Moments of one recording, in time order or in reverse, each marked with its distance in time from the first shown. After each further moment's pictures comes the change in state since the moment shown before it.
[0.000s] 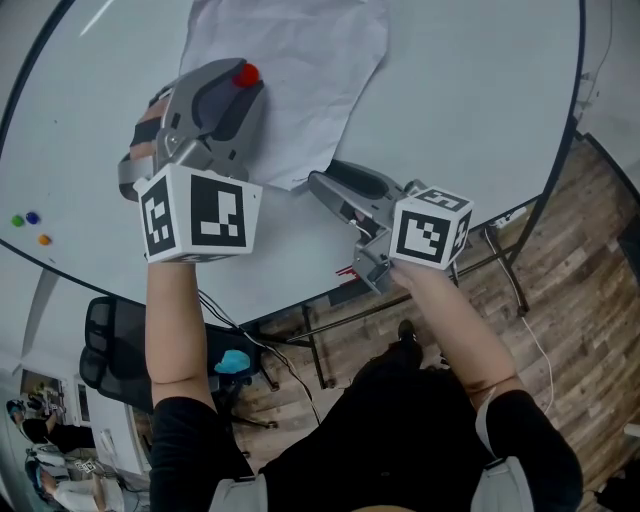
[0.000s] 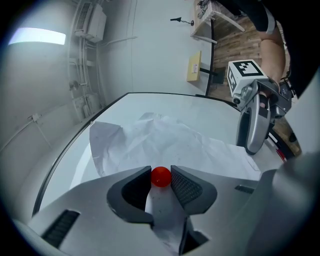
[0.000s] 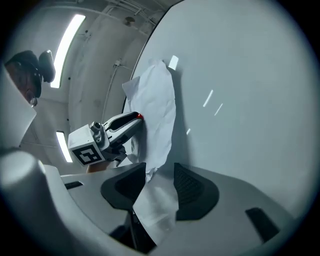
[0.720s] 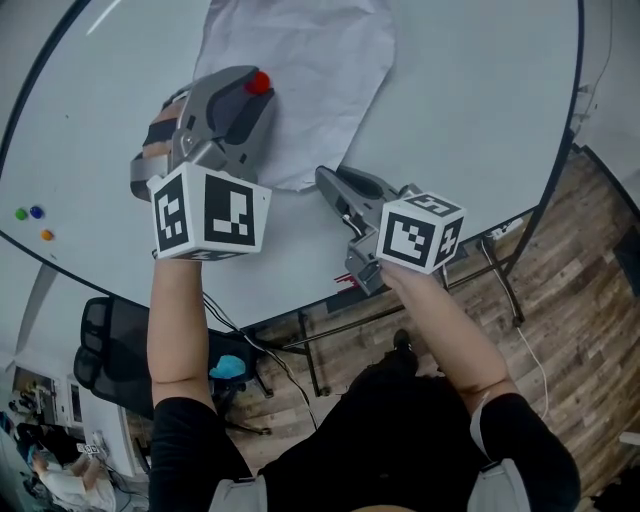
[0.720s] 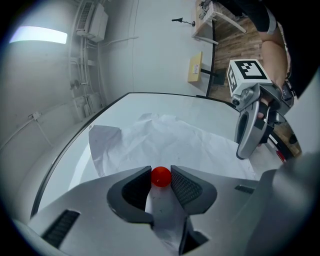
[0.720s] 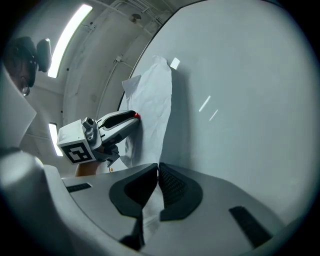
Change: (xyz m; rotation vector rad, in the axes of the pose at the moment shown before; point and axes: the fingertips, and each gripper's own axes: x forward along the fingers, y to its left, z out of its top) left arm -0.002 -0.001 -0.005 -0.007 -0.001 0.006; right arm 0.012 -0.002 0.003 -0.060 -0.010 -0.088
